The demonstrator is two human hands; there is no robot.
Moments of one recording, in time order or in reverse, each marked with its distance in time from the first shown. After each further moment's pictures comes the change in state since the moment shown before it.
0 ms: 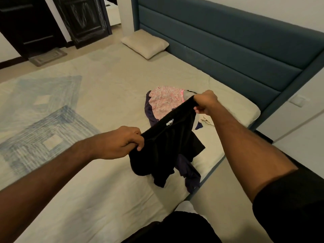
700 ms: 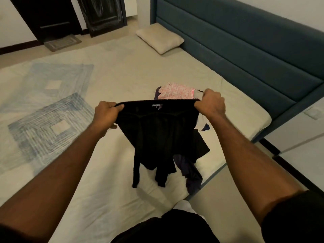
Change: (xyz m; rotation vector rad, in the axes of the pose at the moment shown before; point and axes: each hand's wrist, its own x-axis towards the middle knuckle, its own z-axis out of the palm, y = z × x) left_hand 0.007 -0.072 0.002 -0.677 0.851 -0.884; right_hand -0.019 0.003 0.022 -0.686 0.169 -0.410
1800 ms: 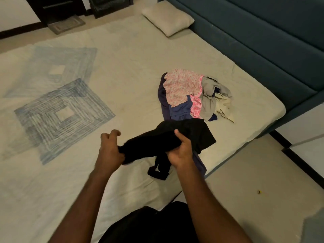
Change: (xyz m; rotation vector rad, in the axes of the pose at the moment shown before) left_hand -0.100 -0.097 0.033 0.430 -0.029 -0.031; right_hand -0.144 0.003 0.147 1.902 -0.484 0.806
